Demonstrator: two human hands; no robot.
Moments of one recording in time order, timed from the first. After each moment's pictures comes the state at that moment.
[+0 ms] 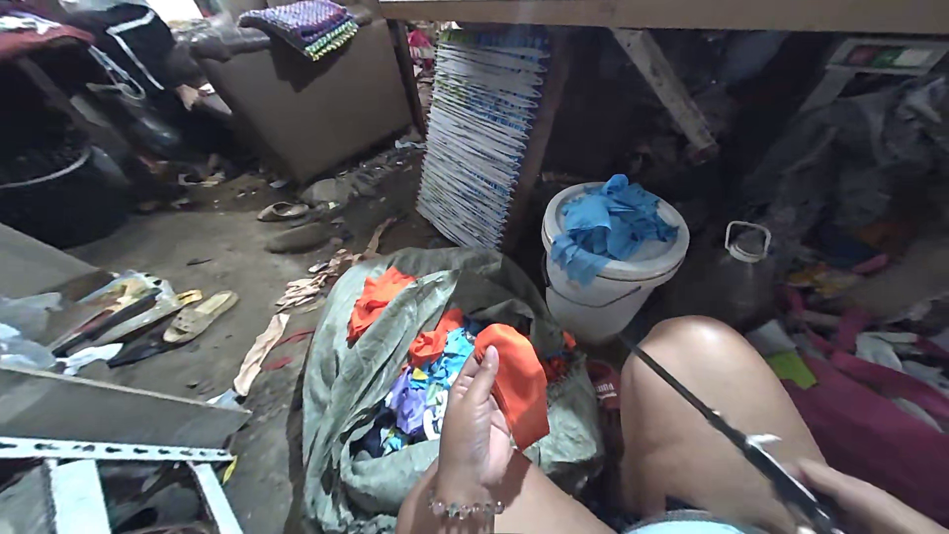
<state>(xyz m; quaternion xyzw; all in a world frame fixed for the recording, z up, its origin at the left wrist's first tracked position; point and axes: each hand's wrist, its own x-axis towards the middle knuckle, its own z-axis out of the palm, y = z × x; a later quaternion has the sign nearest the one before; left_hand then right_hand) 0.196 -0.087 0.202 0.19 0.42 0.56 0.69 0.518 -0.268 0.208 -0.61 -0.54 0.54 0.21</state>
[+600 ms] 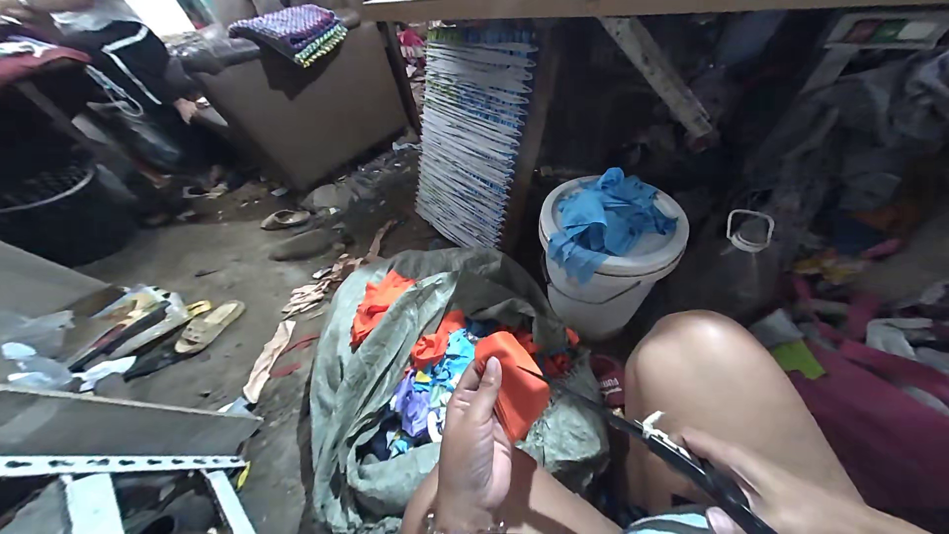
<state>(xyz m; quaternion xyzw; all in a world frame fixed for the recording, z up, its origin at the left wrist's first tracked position) 0.200 -0.098 0.212 0.22 0.43 0.55 0.68 0.466 -0.207 0.192 -0.54 -0.56 0.61 0.17</state>
